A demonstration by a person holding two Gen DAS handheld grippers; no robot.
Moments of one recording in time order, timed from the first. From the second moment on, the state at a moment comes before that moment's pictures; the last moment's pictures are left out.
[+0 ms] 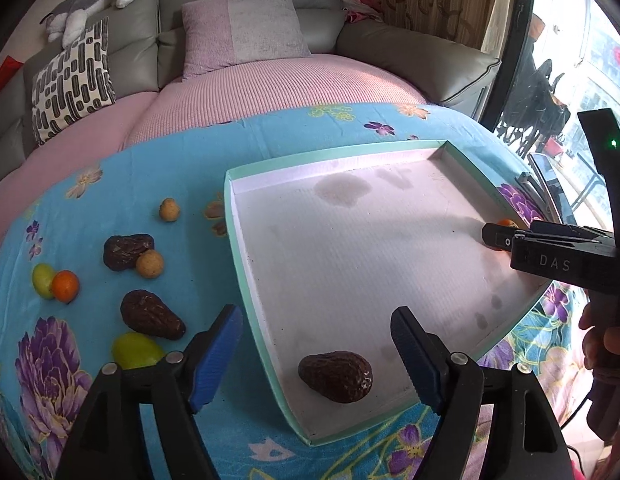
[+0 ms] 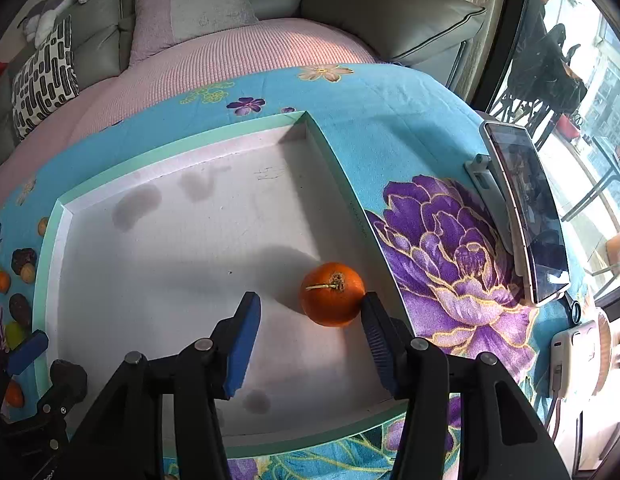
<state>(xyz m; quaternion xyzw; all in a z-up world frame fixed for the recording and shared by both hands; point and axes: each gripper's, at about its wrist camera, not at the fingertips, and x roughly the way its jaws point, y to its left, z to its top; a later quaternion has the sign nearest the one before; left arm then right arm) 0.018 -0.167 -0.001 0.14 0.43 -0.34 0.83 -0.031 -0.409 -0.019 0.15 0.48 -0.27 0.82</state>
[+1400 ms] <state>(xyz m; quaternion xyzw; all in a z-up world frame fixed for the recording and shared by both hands) 0.079 -0.085 -0.001 0.02 0.42 -0.12 0.90 -0.005 -0.357 0.005 0.09 0.42 -0.20 0.88</state>
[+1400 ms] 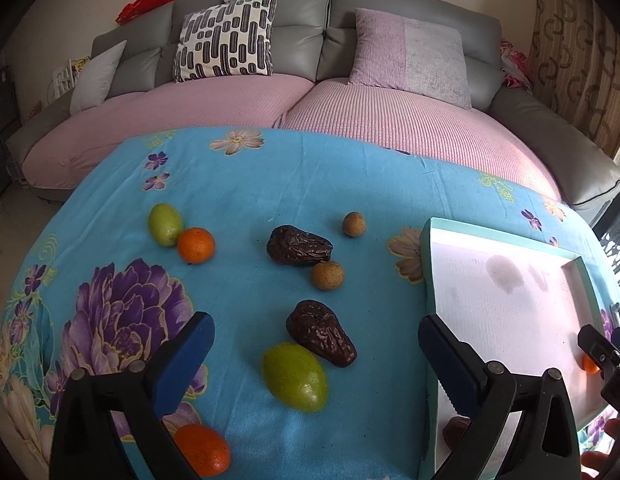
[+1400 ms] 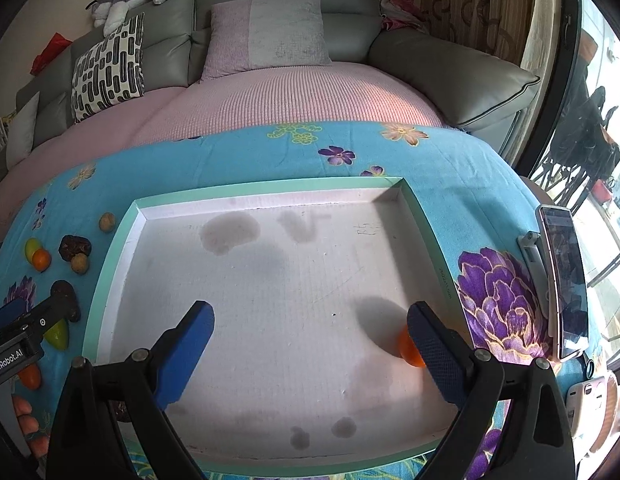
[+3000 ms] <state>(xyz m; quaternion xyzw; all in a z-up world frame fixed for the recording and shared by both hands) 0.103 0.016 0.013 -0.05 0.43 -0.13 0.89 0.031 -0.301 0.006 0.07 0.40 -0.16 0.90</state>
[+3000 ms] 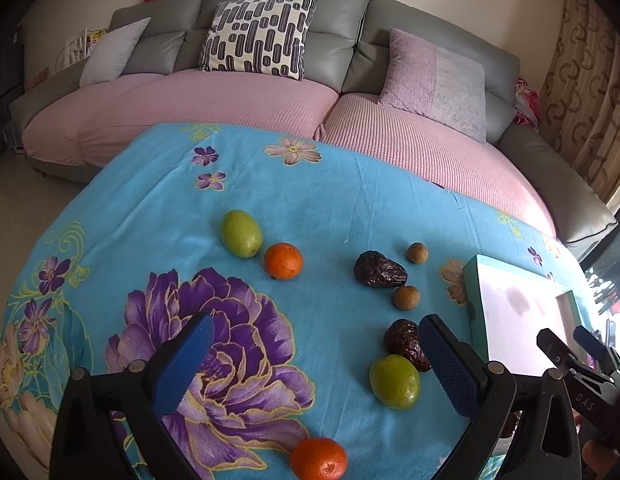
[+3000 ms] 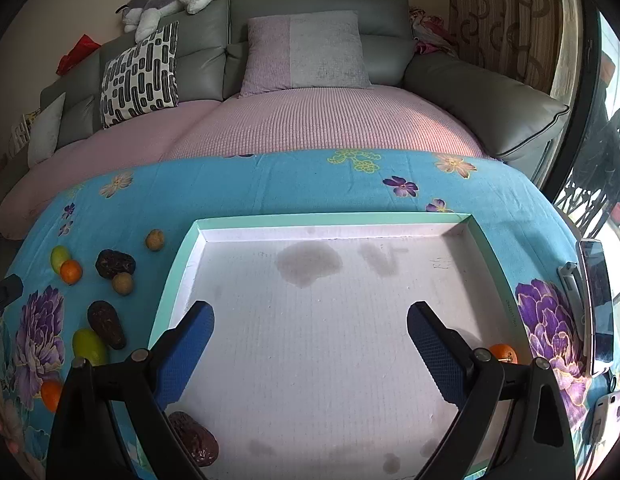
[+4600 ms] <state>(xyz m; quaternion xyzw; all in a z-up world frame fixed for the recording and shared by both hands) 0.067 0.018 -0.040 -0.04 0.54 -0.16 0.83 0.057 -0.202 0.016 0.05 0.39 0.00 0.92</state>
